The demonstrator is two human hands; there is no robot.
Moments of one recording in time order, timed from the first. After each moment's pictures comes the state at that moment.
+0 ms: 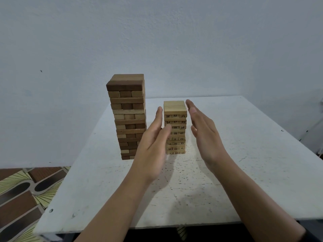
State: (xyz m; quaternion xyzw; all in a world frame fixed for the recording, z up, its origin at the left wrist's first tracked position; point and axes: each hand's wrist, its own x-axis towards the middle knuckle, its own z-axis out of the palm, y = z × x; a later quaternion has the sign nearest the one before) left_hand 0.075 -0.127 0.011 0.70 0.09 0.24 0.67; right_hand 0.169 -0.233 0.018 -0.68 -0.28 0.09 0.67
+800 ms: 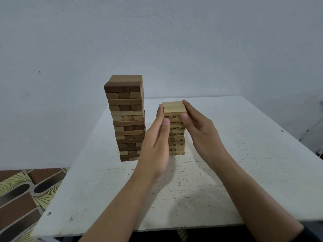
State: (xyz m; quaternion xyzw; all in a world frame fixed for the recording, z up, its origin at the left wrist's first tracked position) left_hand 0.092 -0.126 0.005 0.71 0.08 0.27 0.65; right_hand 0.191 -0.231 0.005 -0.69 -0.33 0.06 0.64
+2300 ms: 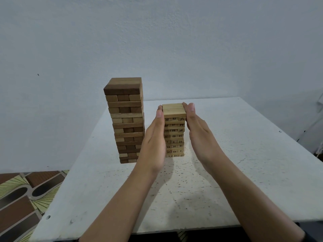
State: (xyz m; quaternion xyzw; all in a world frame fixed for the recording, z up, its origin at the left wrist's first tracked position) left_hand 0.102 -0.122 0.010 0.68 0.07 0.25 0.69; right_hand 0.152 -0.231 0.043 -0.70 -0.28 0.14 0.64
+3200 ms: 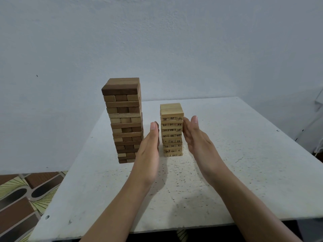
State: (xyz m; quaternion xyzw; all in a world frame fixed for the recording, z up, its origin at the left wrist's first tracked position) left_hand 0.085 -0.119 -0.009 0.69 0.11 0.20 0.69; right_hand 0.148 -0.242 0.016 -0.70 -0.28 0.17 0.63
